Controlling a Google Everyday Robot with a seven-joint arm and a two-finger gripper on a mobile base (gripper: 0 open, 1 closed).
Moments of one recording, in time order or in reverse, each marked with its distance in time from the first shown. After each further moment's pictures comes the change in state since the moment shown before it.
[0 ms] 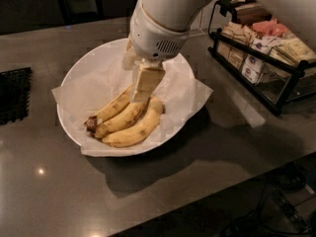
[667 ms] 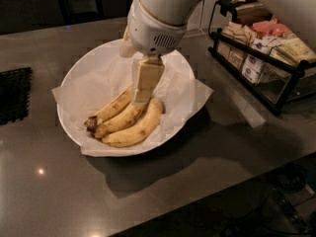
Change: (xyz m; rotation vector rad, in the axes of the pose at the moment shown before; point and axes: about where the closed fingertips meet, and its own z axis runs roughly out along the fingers) arm 0.000 -0.010 -0.003 0.014 0.008 -0.010
